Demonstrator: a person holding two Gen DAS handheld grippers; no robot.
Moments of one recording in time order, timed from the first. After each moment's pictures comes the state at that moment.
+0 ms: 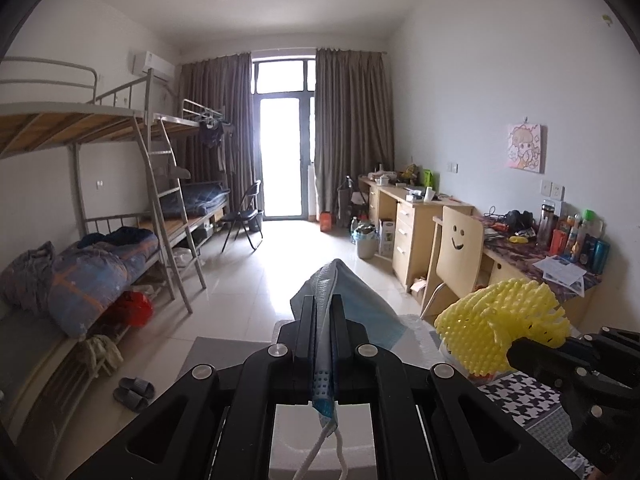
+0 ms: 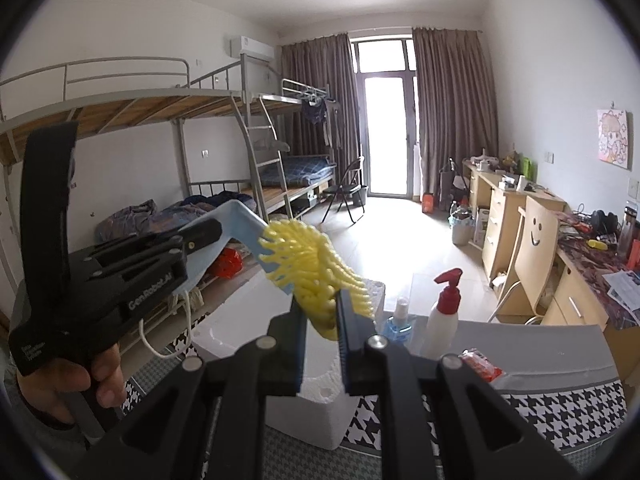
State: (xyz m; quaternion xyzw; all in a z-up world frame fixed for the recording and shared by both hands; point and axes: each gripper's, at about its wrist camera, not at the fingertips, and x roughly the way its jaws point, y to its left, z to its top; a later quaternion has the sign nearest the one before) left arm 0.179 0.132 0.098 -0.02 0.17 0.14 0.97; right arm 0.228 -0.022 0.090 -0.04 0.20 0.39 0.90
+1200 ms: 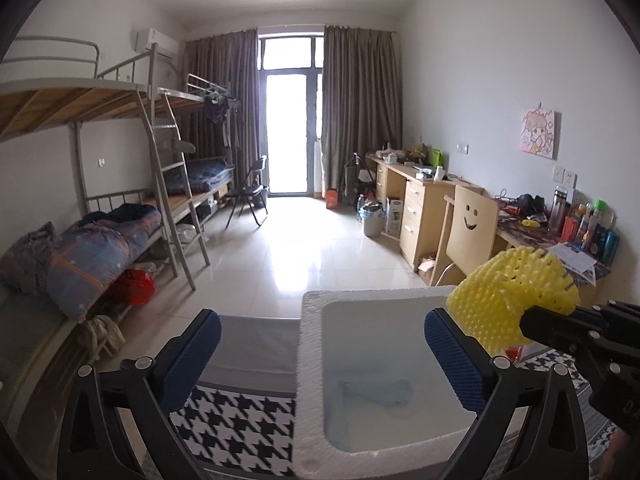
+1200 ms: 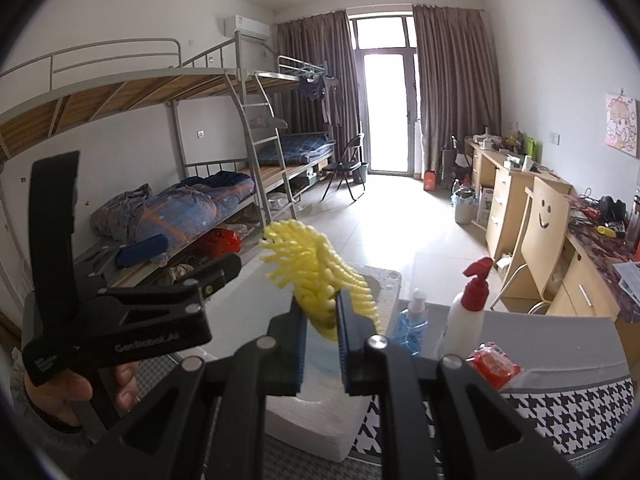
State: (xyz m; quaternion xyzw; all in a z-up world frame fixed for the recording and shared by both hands) left arm 0.195 0.164 0.073 -0.03 0.21 0.16 0.96; right arm 0.257 0.013 0.079 -0.04 0.24 0.39 0.89
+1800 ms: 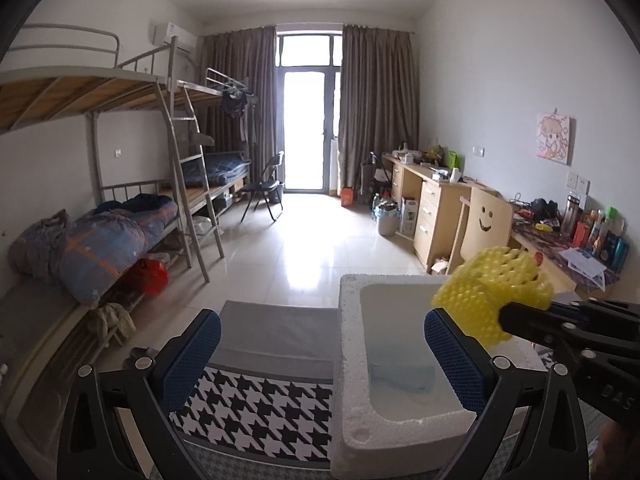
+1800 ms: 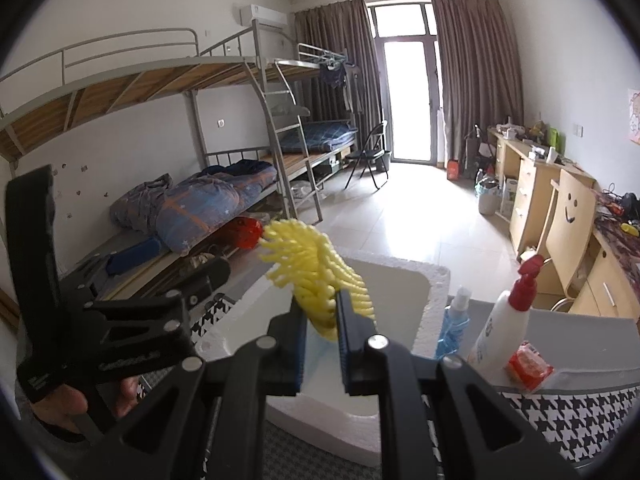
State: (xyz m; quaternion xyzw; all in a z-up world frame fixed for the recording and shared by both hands) left arm 0.173 0.186 0.062 -0.05 0.21 0.18 0.96; right arm 0.261 0.035 0.067 -0.05 0.26 0.42 0.87
